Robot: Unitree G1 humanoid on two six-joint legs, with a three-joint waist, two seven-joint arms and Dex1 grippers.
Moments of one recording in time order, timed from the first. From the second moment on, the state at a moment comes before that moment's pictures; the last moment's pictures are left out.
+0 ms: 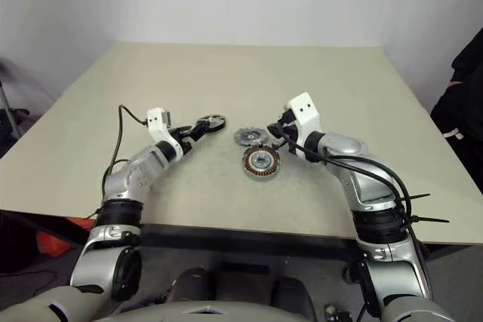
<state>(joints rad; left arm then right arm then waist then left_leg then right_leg) -0.56 0.10 0.28 0.46 -0.46 0.52 -0.38 -0.48 -0.42 0.03 -0.22 0.31 0.90 0.54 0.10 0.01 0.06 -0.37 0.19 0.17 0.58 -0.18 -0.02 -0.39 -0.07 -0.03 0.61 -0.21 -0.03</state>
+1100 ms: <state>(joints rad) -0.84 0.05 0.54 0.95 -0.64 0.54 -0.25 -0.49 -0.41 0.00 -0.16 0.31 0.88 0.46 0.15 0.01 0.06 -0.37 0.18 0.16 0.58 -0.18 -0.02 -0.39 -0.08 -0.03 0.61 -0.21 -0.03</state>
